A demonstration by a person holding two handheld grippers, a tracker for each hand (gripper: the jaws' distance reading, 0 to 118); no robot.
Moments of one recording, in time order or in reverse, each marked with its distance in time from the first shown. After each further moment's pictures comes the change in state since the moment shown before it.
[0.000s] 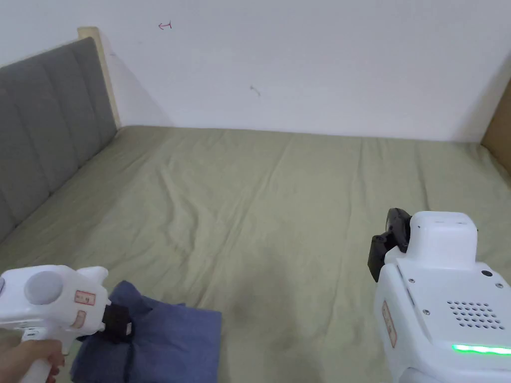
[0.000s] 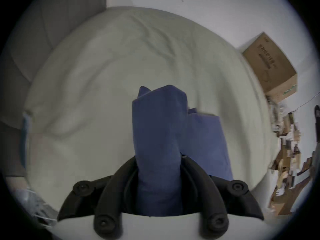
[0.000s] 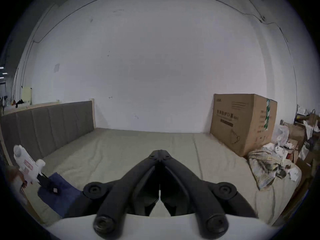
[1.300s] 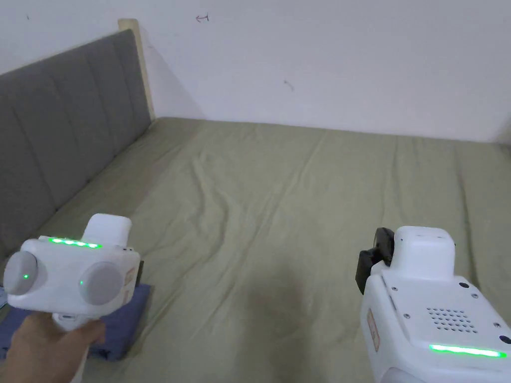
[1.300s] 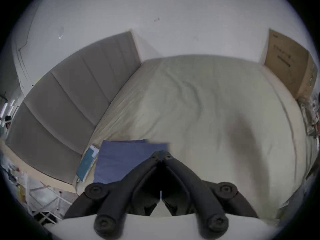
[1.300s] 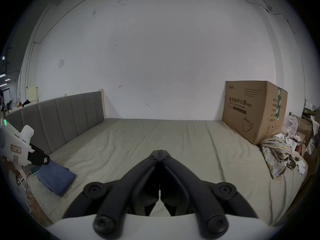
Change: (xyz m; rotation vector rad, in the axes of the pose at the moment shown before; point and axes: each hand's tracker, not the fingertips) left arm 0.084 -0.028 0.093 0.434 0.373 -0.098; right arm -0.032 -0.017 -0.008 -0.106 0.084 -0.031
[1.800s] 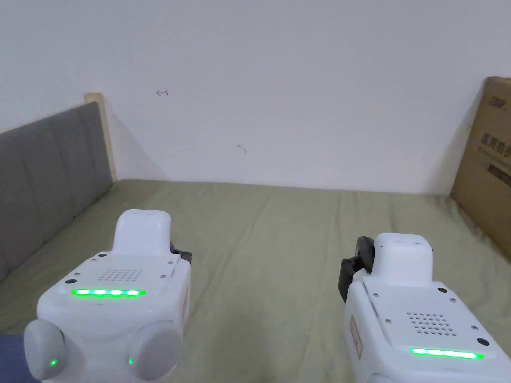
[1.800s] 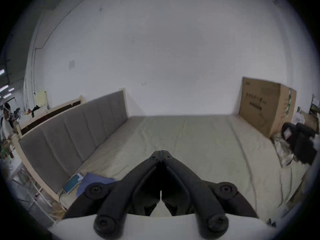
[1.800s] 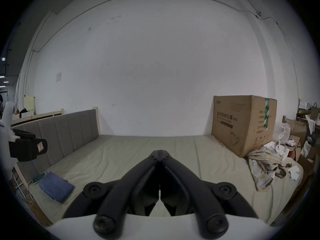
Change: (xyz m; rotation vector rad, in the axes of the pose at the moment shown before) left arm 0.120 0.020 0.164 0.508 -0.091 0.076; right arm 0.062 0.056 0.059 0.143 -0.052 -0.022
